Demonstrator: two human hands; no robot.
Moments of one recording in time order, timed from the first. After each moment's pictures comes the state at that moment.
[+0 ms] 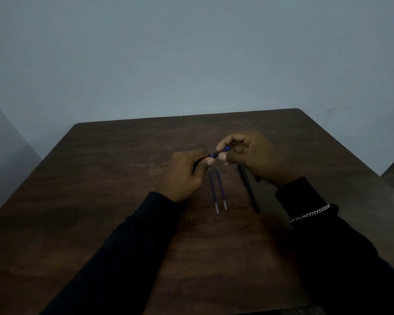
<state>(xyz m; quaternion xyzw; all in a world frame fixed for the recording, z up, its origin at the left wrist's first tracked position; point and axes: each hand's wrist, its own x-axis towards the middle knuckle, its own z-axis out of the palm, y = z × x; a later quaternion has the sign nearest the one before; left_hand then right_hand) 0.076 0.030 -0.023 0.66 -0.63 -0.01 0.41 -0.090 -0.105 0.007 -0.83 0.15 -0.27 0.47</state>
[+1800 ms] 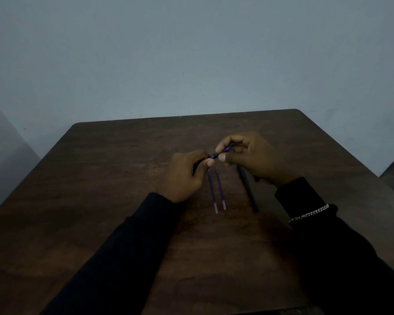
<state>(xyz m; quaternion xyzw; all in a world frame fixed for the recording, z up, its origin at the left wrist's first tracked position) 0.075 0.029 -0.026 0.66 -0.63 0.00 0.41 -0.090 -0.108 0.006 -0.83 0.14 -0.26 0.48</state>
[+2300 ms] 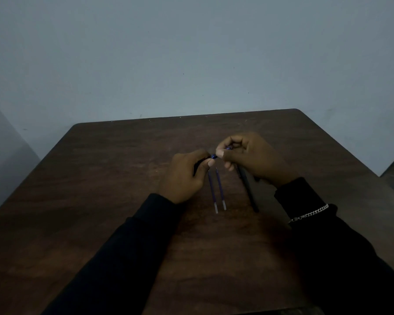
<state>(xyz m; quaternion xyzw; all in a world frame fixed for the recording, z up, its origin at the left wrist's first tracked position) 0.074 0.029 -0.026 0.66 -0.63 0.01 0.40 -0.088 -0.107 0.005 -0.82 0.17 -0.26 0.48</state>
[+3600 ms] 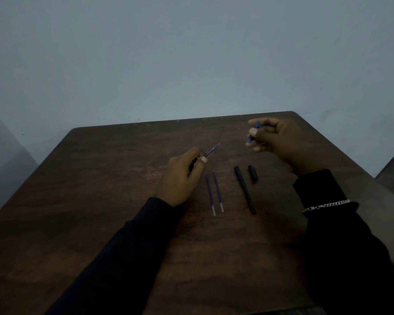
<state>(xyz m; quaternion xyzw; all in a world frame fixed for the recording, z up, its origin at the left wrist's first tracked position) 0.078 0.025 -0.037 0.65 -0.60 -0.02 0.47 -0.128 -0.150 0.024 -0.71 0.27 -0.35 0.55</state>
